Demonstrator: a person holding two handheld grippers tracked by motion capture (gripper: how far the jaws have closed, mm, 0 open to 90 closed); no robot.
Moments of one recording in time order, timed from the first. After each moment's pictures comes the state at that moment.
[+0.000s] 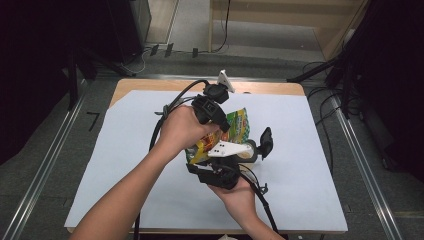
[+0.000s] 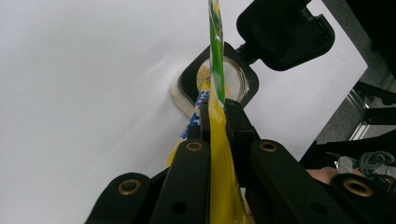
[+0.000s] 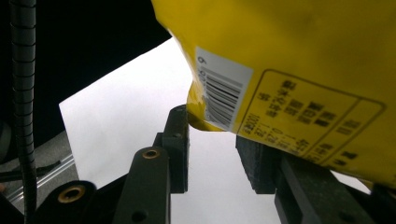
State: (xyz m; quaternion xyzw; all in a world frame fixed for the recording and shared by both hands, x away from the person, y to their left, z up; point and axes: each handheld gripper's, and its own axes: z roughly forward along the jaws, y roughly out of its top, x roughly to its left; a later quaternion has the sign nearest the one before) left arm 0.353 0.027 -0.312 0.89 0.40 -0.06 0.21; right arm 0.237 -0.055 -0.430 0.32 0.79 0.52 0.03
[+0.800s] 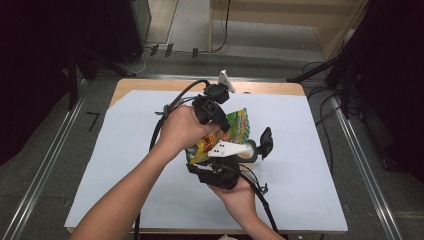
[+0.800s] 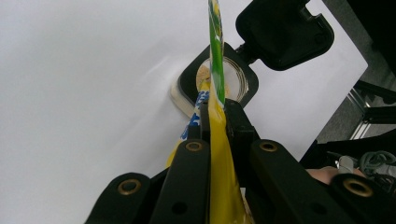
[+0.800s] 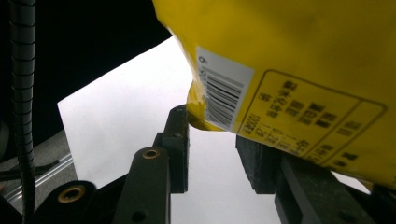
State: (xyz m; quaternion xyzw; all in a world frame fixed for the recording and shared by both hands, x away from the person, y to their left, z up) left arm 0.353 0.026 -0.312 0.89 0.40 -0.06 0.21; right arm 0.237 -0.055 -0.429 0.32 0.79 0.52 0.03
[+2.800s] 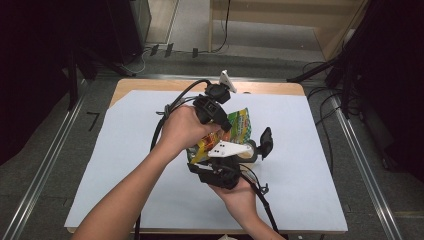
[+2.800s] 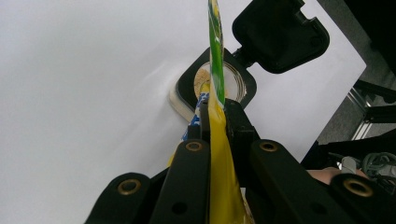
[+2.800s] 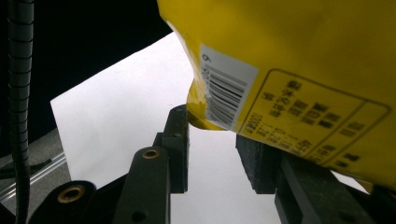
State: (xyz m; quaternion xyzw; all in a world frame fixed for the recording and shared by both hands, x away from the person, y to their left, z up) left arm 0.352 0.025 -0.312 0.89 0.39 -0.06 0.22; right arm 0.236 -0.056 -0.429 0.32 0.80 0.51 0.04
